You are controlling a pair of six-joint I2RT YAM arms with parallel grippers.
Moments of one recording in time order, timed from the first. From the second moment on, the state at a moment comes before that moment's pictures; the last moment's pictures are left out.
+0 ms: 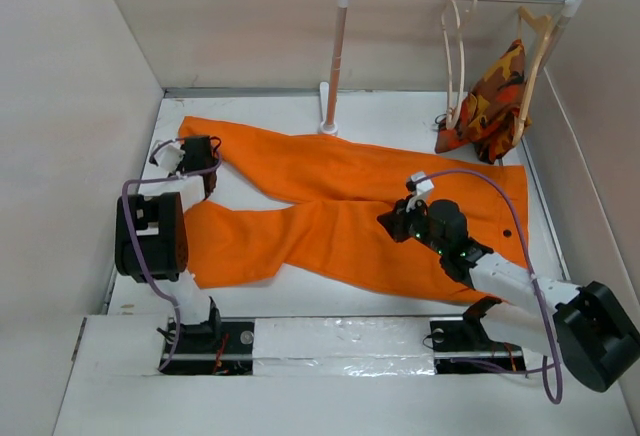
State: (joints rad) left arm 0.03 1.68 0.88 0.03 -0.48 -1.04; right arm 0.56 1.05 0.33 0.41 -0.12 0.29
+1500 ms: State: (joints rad) left arm 0.18 1.78 1.29 -0.29 -0.46 -0.89; right arm 0.55 1.10 0.36 0.40 -0.22 0.24
